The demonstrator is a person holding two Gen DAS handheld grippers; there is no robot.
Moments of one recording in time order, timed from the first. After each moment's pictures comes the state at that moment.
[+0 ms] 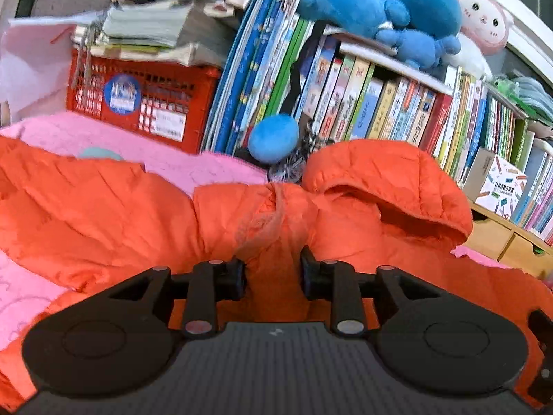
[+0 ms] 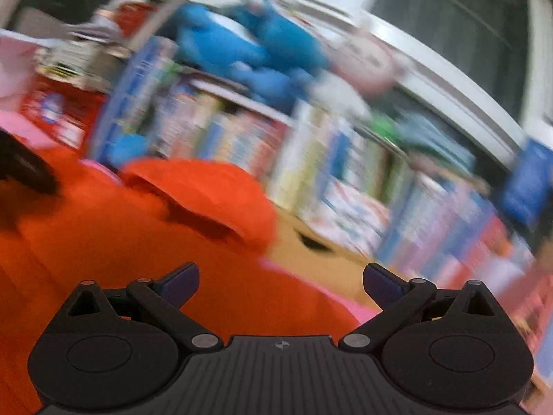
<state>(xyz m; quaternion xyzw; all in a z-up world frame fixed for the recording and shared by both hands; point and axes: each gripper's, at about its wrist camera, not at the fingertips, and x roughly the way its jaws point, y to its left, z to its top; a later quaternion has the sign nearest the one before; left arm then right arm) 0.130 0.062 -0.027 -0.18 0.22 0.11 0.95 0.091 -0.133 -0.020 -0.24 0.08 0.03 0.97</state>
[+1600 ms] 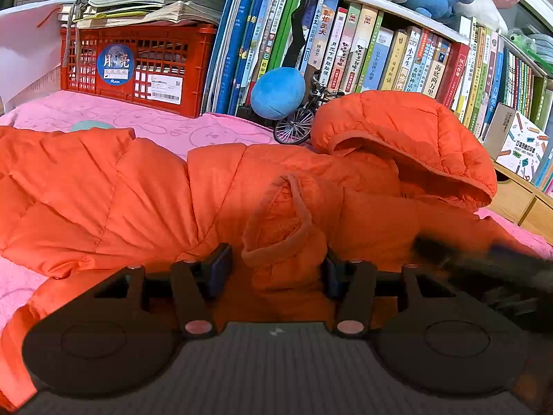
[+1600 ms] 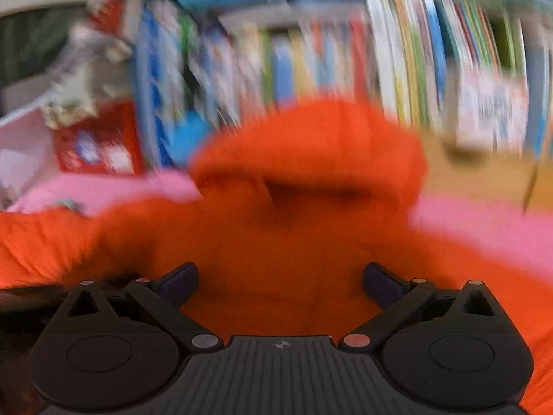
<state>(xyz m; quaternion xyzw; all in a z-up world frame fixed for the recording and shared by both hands) 0.152 0.053 -0.041 -0.15 0.29 0.12 0.94 0.212 -0.106 -0.054 -0.01 0.29 0.15 0.94</state>
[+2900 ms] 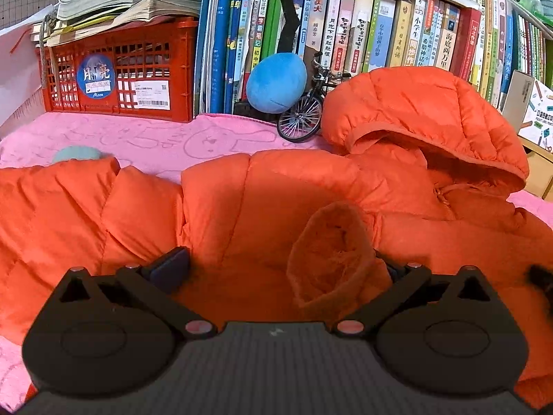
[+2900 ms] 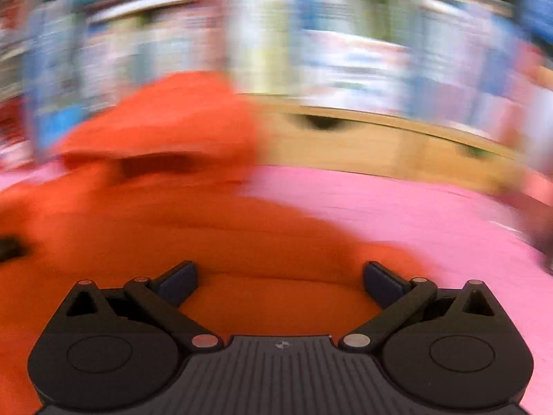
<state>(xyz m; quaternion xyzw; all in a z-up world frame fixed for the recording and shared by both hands) 0.187 0.075 -0.045 -0.09 0.32 0.12 0.93 0.207 -0.194 -0.035 -0.02 0.30 -0.06 0.95</state>
